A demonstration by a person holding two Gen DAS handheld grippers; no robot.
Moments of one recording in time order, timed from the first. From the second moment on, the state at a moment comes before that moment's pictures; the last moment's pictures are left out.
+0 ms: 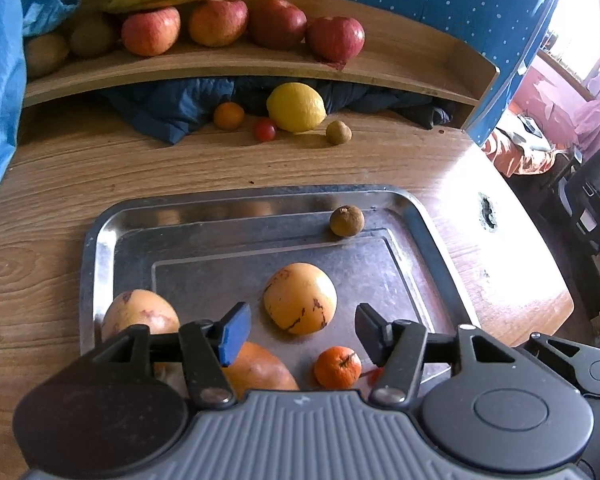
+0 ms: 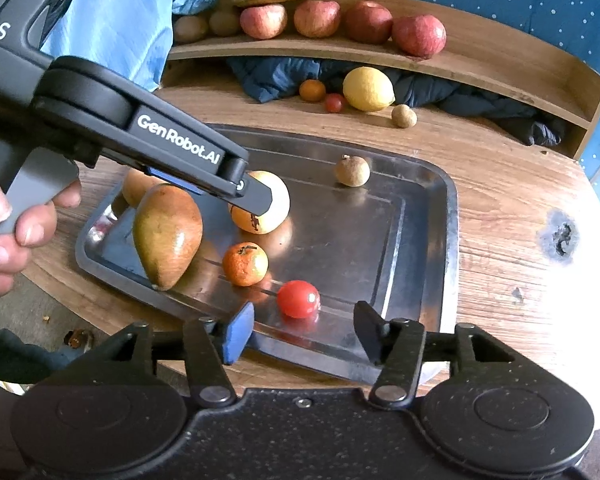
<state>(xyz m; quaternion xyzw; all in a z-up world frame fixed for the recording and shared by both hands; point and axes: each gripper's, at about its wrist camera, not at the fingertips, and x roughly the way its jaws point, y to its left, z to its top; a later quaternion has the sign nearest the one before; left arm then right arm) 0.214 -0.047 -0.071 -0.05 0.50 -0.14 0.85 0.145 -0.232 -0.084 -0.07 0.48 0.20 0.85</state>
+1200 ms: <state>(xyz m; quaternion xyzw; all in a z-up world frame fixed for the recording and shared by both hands) 0.146 0.007 -0.050 -0.04 0.51 -0.03 0.86 0.128 -0.225 -0.071 -0.04 0.45 0.21 0.87</state>
